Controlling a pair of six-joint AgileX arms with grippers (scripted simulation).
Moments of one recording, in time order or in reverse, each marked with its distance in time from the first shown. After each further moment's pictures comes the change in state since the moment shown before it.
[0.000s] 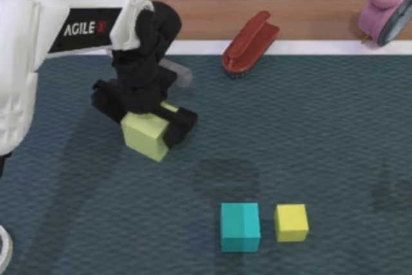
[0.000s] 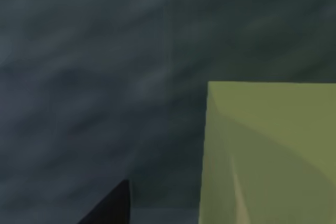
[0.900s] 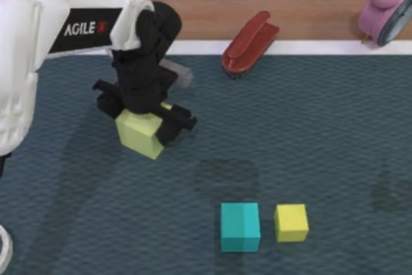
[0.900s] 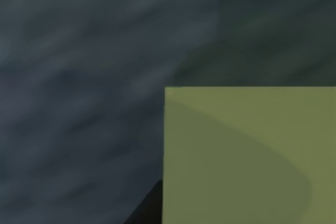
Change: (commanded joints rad) left arm 0.000 0.000 0.000 0.000 0.000 0.000; right arm 0.000 0.000 0.000 0.000 0.000 0.000
